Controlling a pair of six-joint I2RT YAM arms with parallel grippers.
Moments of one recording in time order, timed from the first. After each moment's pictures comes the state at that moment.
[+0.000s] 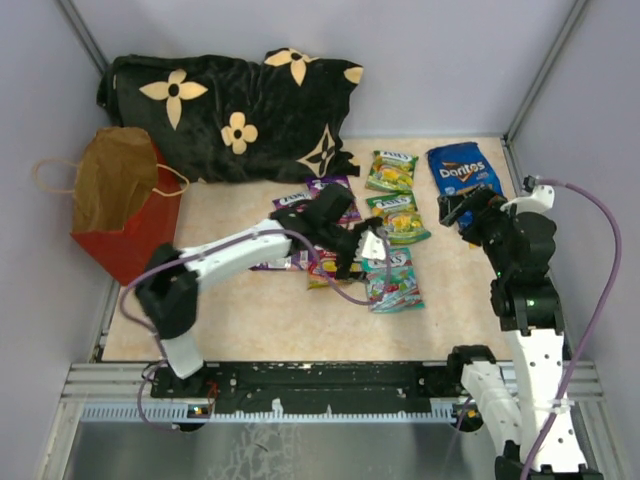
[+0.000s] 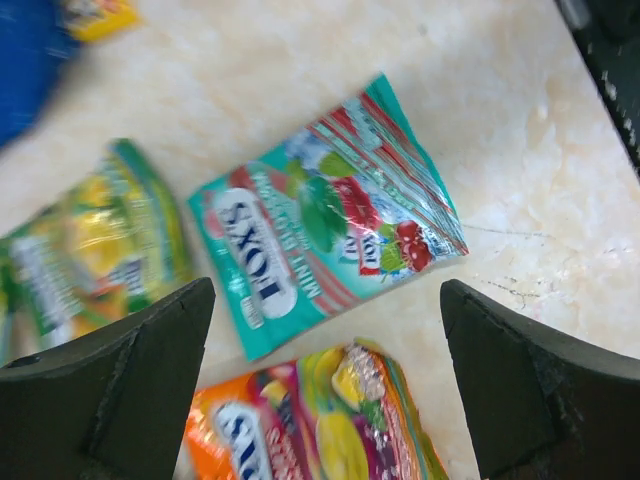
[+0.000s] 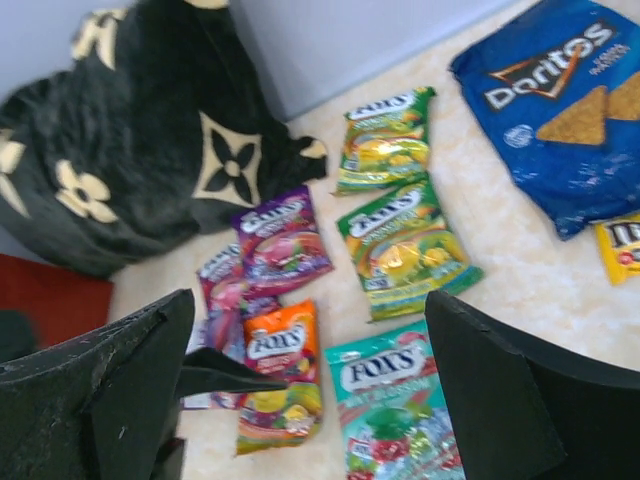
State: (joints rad) left arm -0.91 1.91 1.50 -0.48 0.66 0.93; right arm 0.03 0.68 0.94 -0.49 -0.06 0.54
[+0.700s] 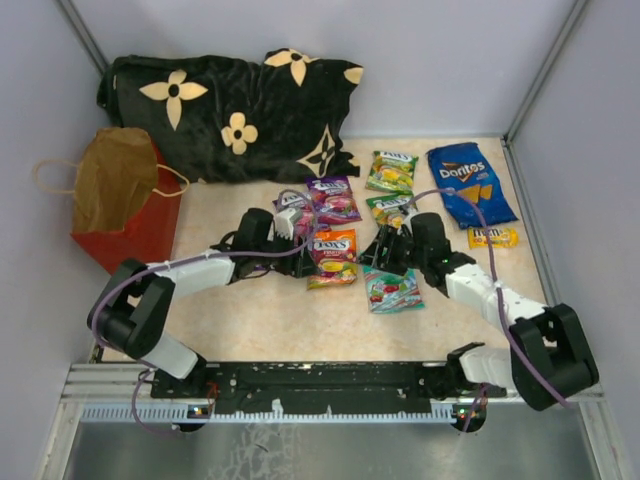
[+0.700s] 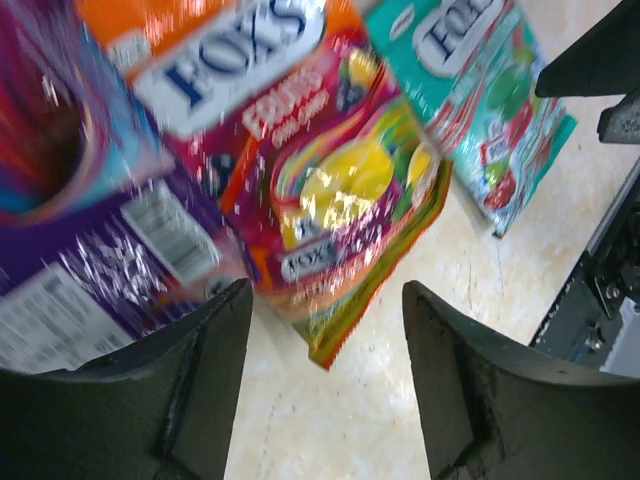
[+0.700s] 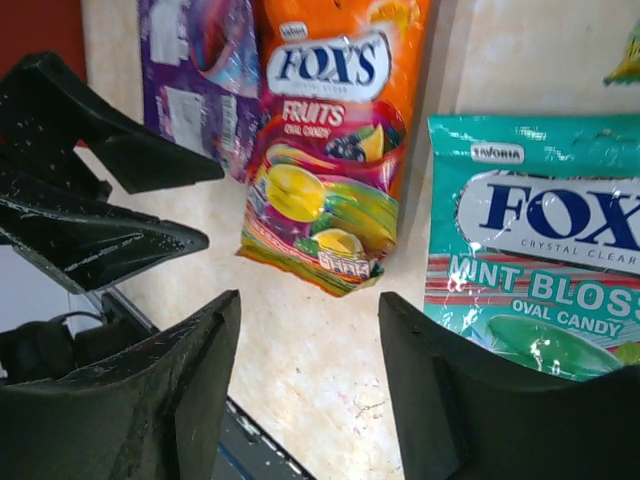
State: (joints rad) left arm -0.54 1.54 0.78 0.12 0.50 -0.29; right arm 0.37 1.19 0.61 -0.06 -0.41 0.67
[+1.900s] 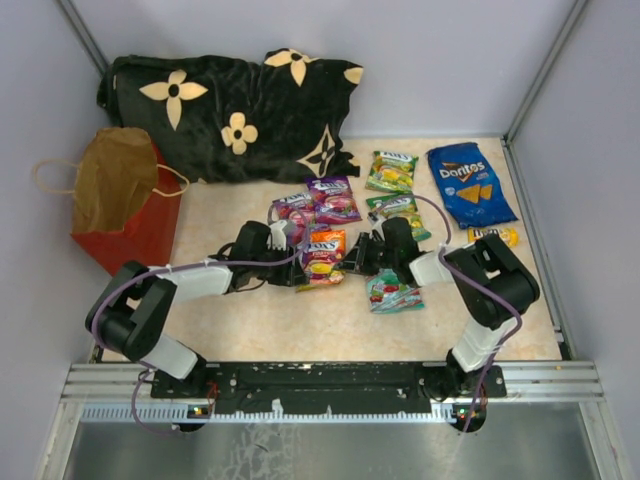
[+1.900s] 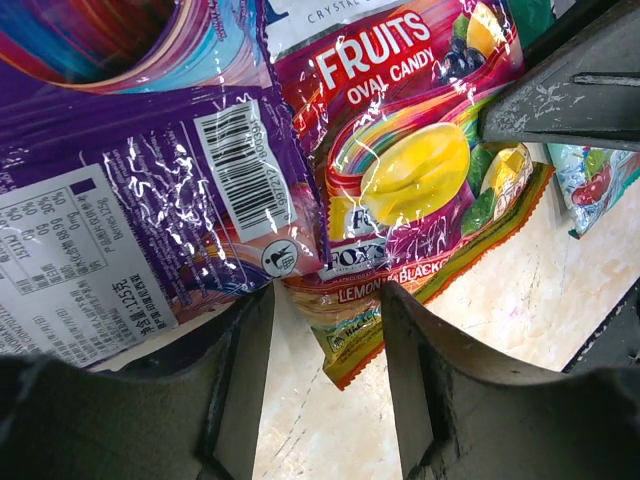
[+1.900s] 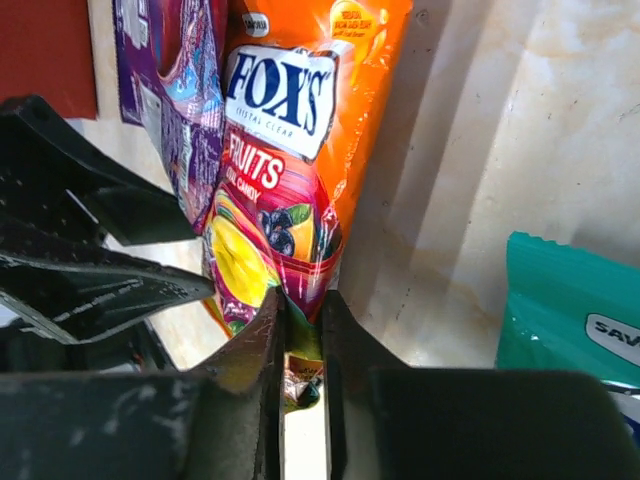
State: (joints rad) left arm -0.55 1.53 0.62 0.14 0.37 -0.41; right arm 0.47 1.71 0.62 0.48 -0.53 0.77
